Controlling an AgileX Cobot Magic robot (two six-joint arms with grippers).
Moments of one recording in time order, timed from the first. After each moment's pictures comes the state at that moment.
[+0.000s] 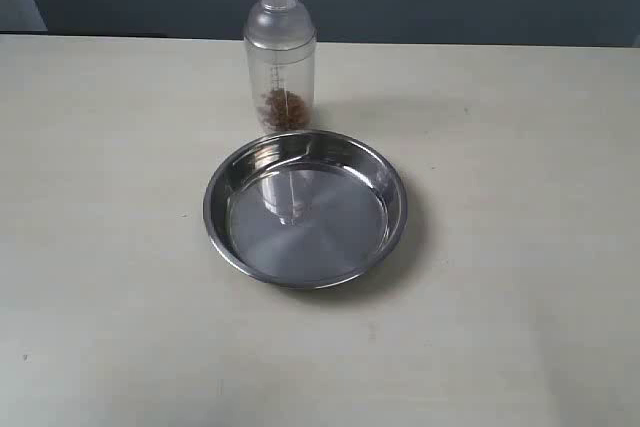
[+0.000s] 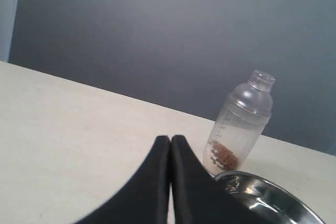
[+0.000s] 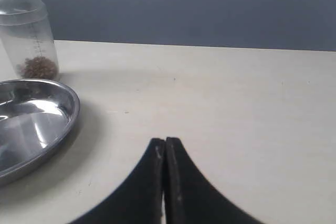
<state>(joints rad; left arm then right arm) 0.04 0.01 0.00 -0.40 0.08 0.00 0.14 0.00 0.00 0.07 0.31 -0.03</state>
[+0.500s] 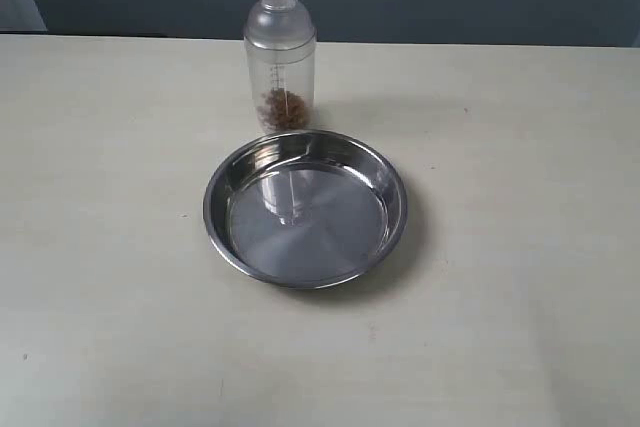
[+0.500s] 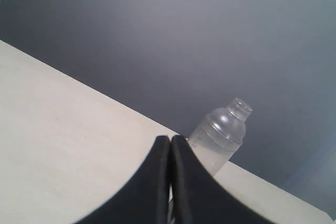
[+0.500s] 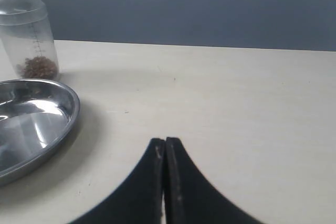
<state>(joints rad) 0.04 0.00 0.00 -0.63 0.04 0.00 0.14 0.00 0.00 0.07 0.31 -0.03</state>
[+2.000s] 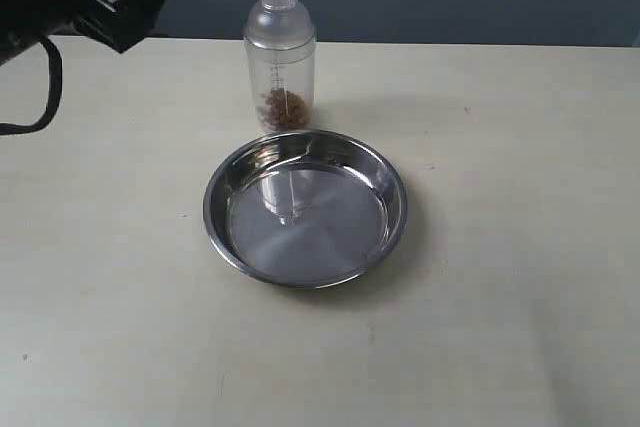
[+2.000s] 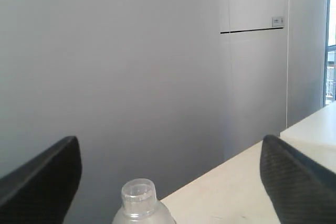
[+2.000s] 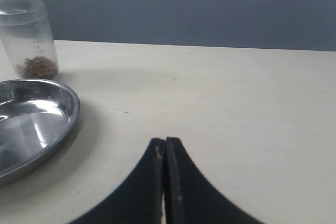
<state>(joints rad) 0.01 1.36 -0.64 0.72 -1.00 -0.52 0.14 0.00 0.00 0.07 0.31 -0.03</state>
